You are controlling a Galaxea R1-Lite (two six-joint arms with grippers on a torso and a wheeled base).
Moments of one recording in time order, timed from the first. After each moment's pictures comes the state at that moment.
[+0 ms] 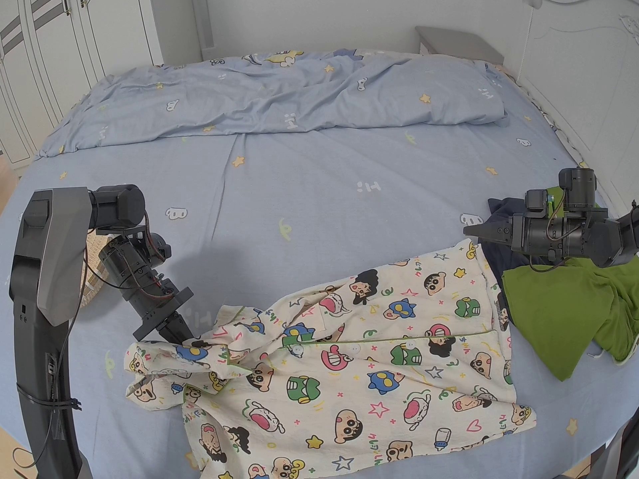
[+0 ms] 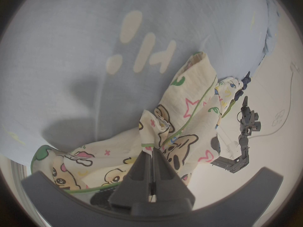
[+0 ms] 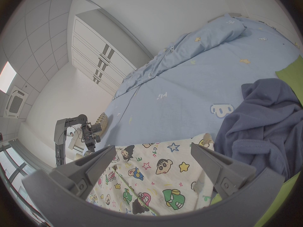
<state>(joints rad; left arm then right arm) -0.03 2.45 -2.00 1.54 -0.68 -0.07 0.01 1.94 -1.10 -0.31 0.79 0.14</state>
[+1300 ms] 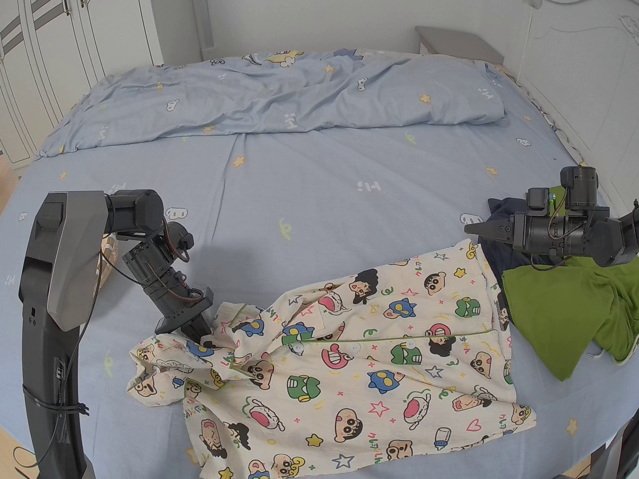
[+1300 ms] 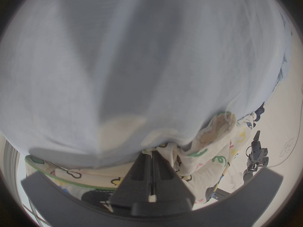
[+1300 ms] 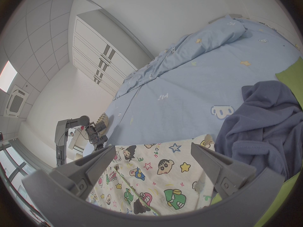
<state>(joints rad) -0.10 2.47 -2.00 1.27 -0.54 -0.43 0.01 1.93 -1.10 -0.31 0.79 0.14</state>
